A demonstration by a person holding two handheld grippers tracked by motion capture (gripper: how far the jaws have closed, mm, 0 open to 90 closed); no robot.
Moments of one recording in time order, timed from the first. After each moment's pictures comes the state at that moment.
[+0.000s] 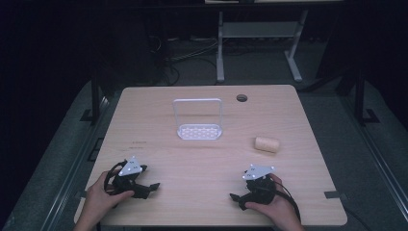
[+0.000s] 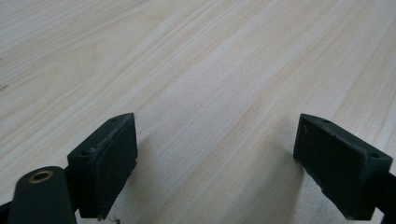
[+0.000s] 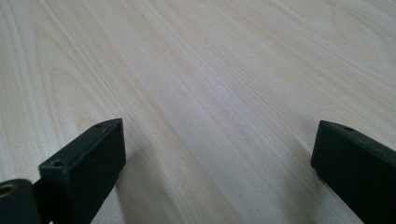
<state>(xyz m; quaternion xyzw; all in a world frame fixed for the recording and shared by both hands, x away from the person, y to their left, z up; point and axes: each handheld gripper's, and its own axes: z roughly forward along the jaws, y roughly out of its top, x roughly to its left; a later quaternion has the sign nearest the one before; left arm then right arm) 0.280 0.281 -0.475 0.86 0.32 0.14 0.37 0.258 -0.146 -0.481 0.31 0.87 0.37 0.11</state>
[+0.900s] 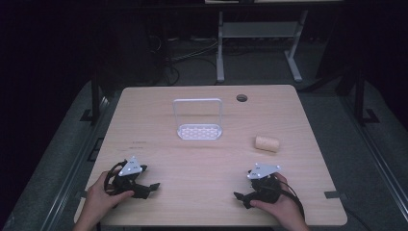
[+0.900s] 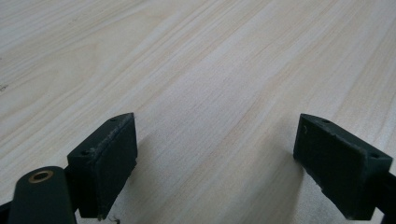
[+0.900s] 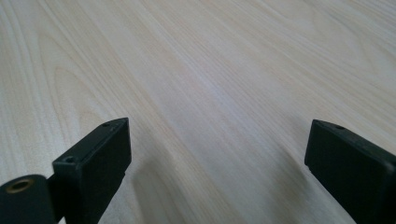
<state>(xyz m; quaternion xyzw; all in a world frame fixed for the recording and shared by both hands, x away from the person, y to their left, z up) 0.280 0.281 -0.475 0.86 0.32 0.14 0.37 0.257 -0.158 -0.473 0.32 0.87 0.36 0.11</state>
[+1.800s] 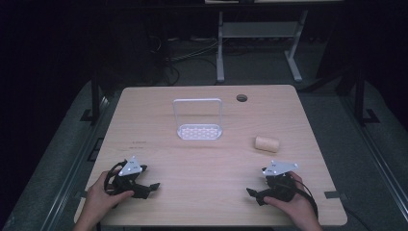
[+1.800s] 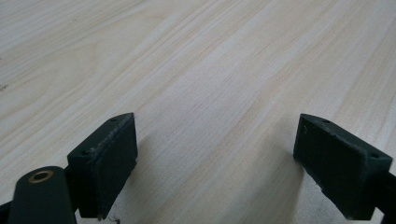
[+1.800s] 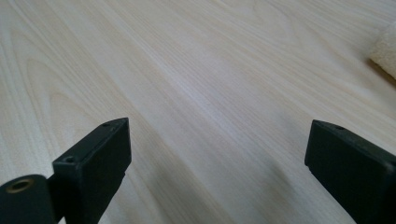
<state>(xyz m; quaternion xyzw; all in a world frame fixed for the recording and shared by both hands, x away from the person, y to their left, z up) 0.280 0.281 -0.475 0.86 0.32 0.14 0.37 0.256 -0.195 -0.464 0.35 0.85 0.37 0.13</state>
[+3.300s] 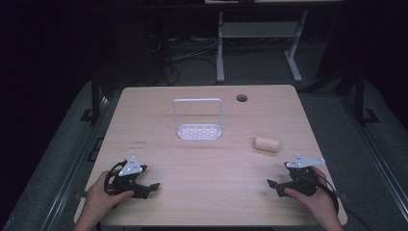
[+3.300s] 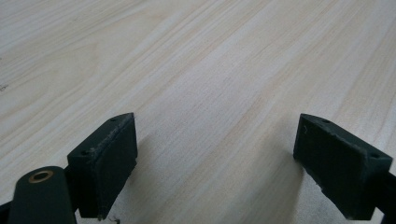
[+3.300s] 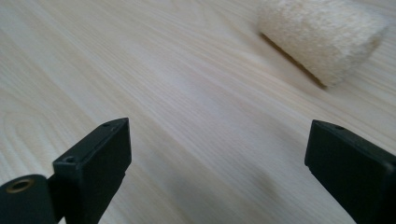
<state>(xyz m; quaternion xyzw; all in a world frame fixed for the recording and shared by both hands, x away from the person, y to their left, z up) 0.280 0.281 -0.475 0.86 0.32 0.14 0.37 0.264 -0.253 -0.454 0.41 0.82 0.36 0.16</state>
